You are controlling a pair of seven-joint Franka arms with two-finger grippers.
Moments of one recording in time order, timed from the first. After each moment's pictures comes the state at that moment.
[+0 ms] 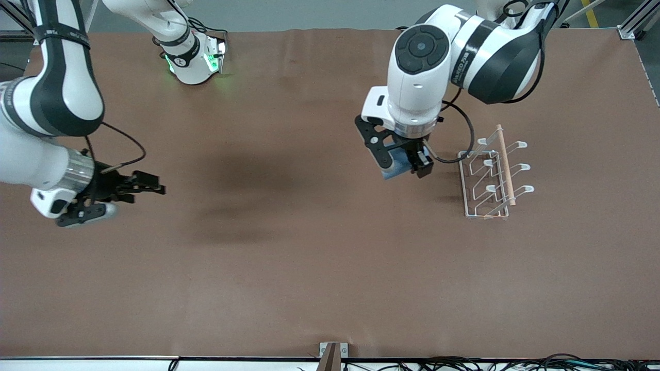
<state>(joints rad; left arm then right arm) -0.34 0.35 -0.34 -1.39 0.27 1.58 0.47 0.15 0.22 -0.18 -1.70 0.25 1.86 -0.24</state>
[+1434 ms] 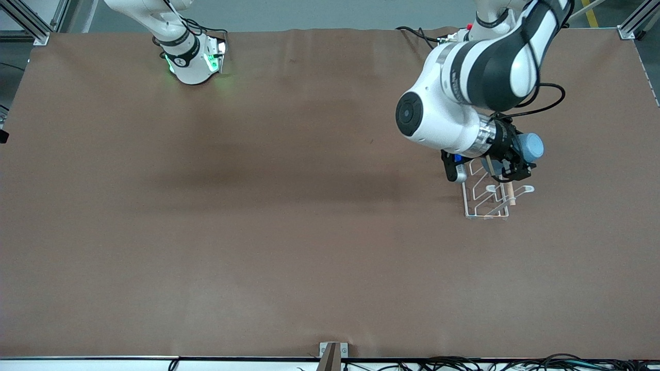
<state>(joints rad) -0.30 0.36 -0.34 -1.55 0.92 1.19 0.86 0.04 0.13 -0.23 -1.26 0.00 1.41 -0.15</state>
